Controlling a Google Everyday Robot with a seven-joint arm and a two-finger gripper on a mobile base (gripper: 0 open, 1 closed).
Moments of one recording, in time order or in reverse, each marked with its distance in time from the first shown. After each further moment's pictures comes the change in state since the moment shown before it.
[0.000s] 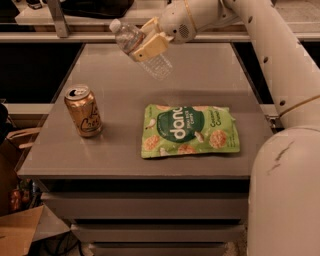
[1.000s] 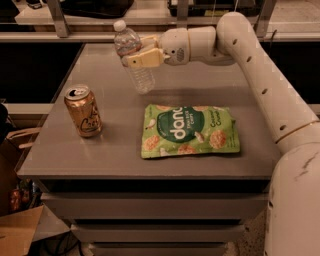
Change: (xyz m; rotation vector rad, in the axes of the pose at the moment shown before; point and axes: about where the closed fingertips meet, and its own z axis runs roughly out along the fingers) arm 0.006 0.003 0.022 -0.021 -0.397 0.147
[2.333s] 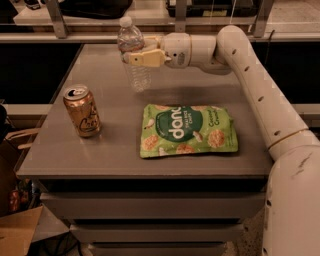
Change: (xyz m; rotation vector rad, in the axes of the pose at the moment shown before) arm 0.004 -0.009 0.000 -0.021 -0.167 0.008
